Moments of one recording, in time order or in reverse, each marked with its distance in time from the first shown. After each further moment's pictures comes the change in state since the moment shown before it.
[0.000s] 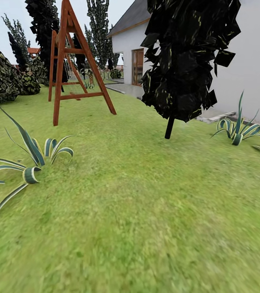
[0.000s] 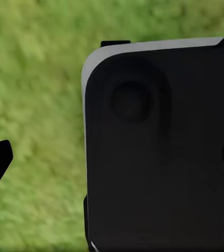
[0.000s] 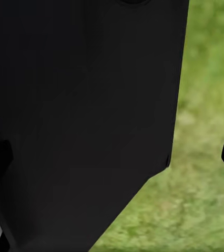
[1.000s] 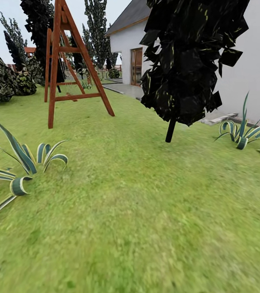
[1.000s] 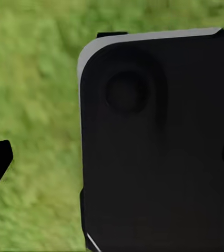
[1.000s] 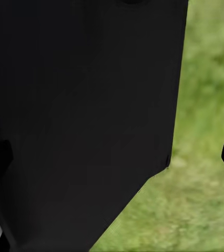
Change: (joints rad) left arm 0.001 -0.004 0.002 0.005 -0.001 0.014 -0.005; right arm 0.000 0.000 -0.002 -0.002 -0.001 0.000 -0.001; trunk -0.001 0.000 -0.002
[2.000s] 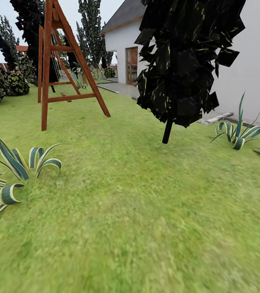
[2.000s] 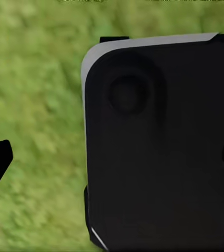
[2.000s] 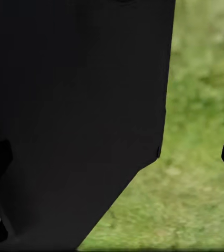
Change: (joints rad) left arm -0.005 0.003 -0.005 -0.004 0.000 -0.002 0.002; right arm 0.001 -0.006 0.001 -0.004 0.005 0.000 -0.007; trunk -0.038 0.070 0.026
